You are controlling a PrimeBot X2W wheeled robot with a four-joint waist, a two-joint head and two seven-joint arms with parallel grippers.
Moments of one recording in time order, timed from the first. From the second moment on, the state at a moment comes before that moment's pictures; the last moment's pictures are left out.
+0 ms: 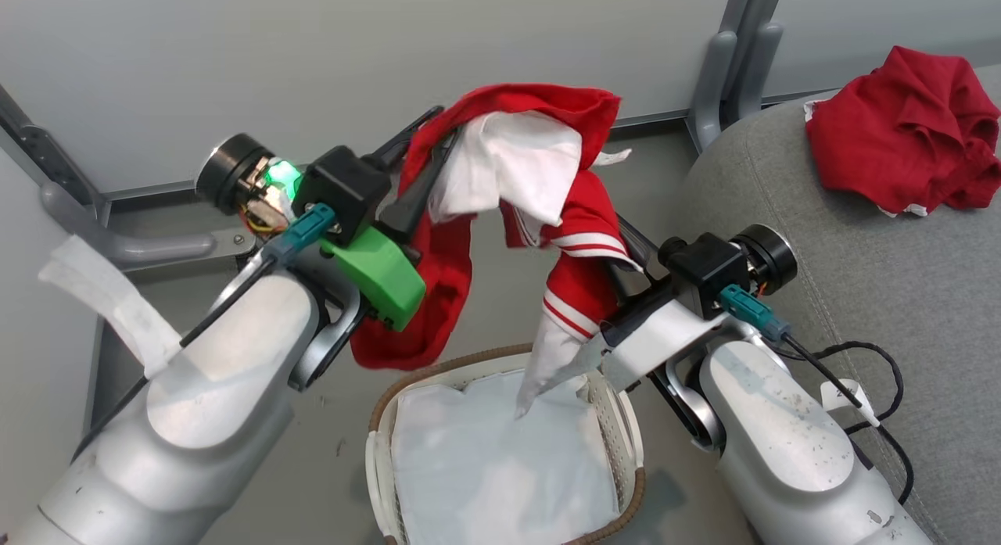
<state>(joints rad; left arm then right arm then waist) -0.80 0.37 -0.82 0.26 -0.48 -0.06 -0.09 -0.52 -0.05 0.44 0.32 0.18 0.13 -0.26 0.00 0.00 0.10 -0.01</state>
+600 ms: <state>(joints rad) -0.55 0.23 -0.78 0.45 -0.54 -0.05 -0.26 -0.48 -0.05 0.33 0.32 0.16 0.13 -0.26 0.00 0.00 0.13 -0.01</state>
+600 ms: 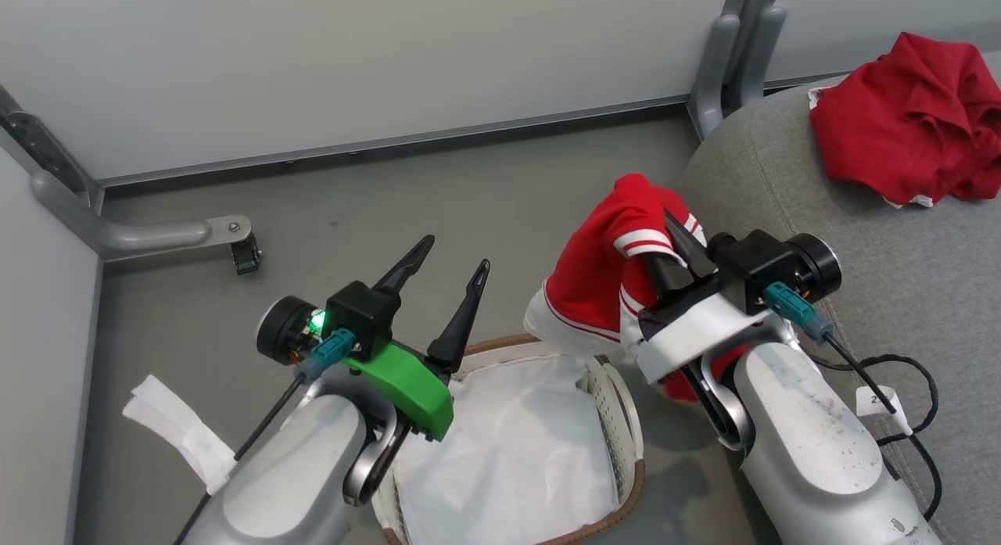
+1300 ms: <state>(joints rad) -0.37 0.11 -0.59 0.36 -0.37 -0.11 -0.26 -0.54 -0.05 0.21 0.28 0.10 0.13 -0.26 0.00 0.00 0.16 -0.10</state>
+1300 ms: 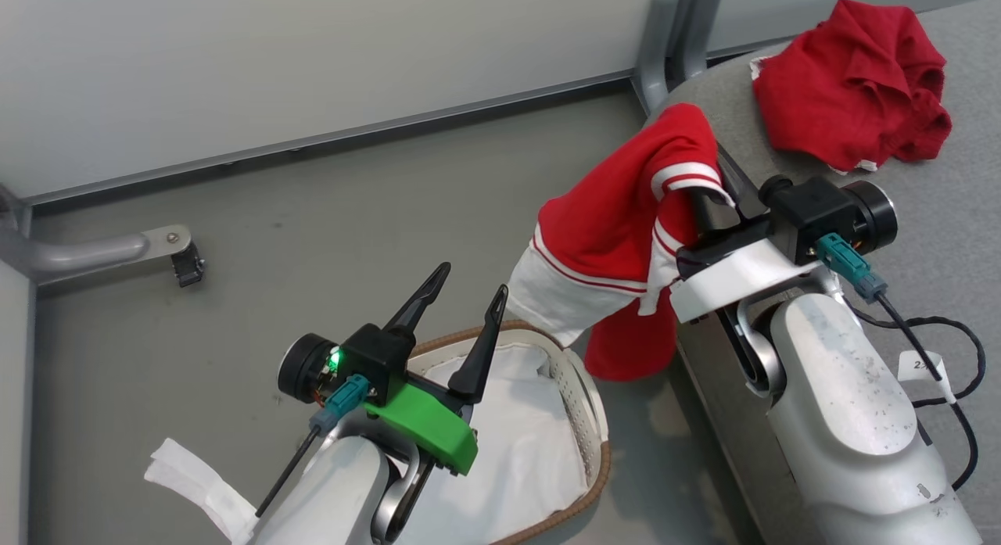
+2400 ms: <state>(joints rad) -0.43 0.12 -0.65 0.37 -0.32 -0.13 -0.26 -0.62 -0.05 0.04 0.25 0.14 0.13 -0.26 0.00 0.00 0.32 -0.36</state>
